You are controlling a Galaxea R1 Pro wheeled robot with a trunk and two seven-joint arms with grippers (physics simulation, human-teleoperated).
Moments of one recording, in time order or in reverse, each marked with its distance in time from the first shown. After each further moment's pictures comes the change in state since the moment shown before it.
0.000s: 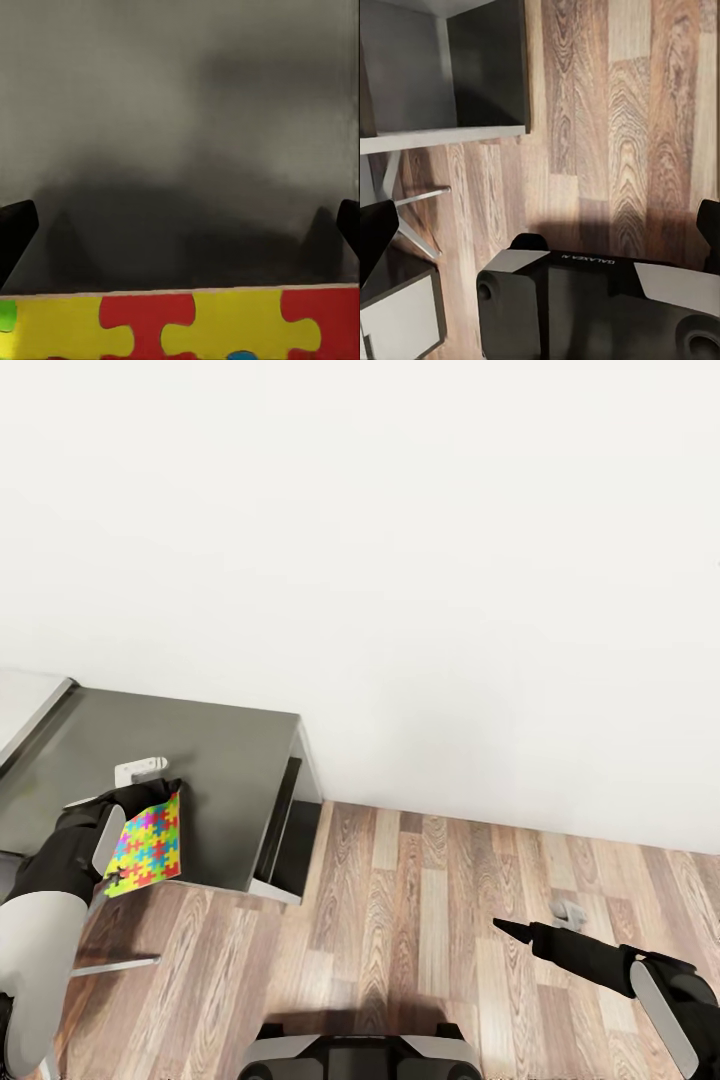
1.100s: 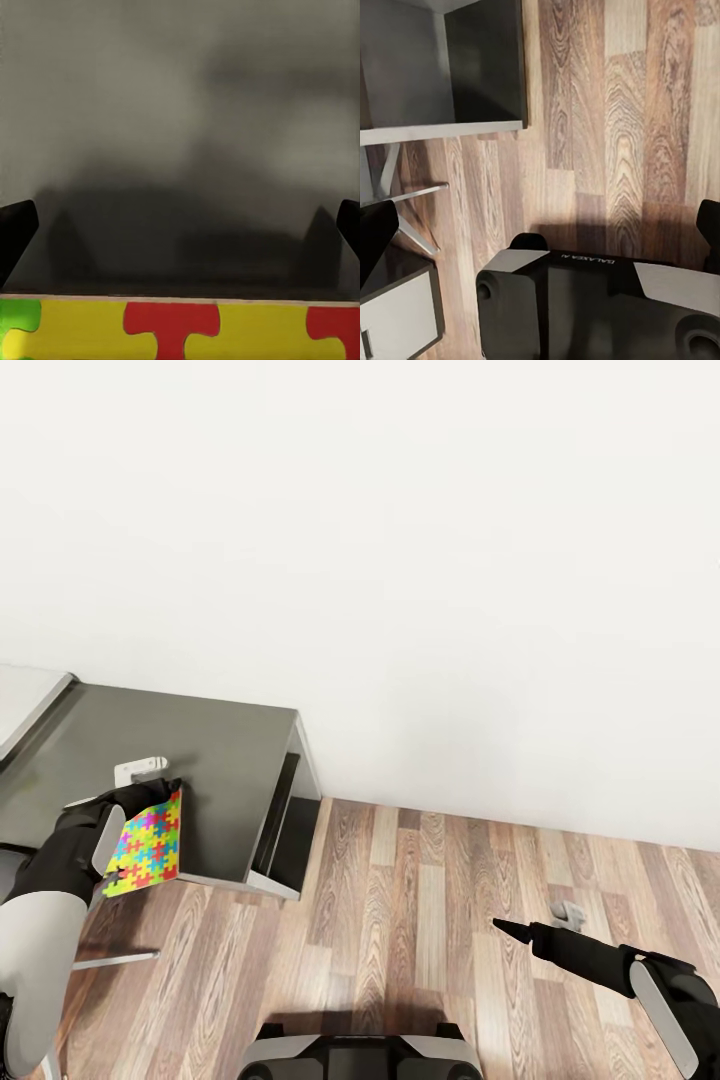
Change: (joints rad) left arm 0.000 0.001 0.000 0.000 0.002 -0.001 0.000; right arm 0.000 0.000 0.001 0.000 0.000 0.000 -0.001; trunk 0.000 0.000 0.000
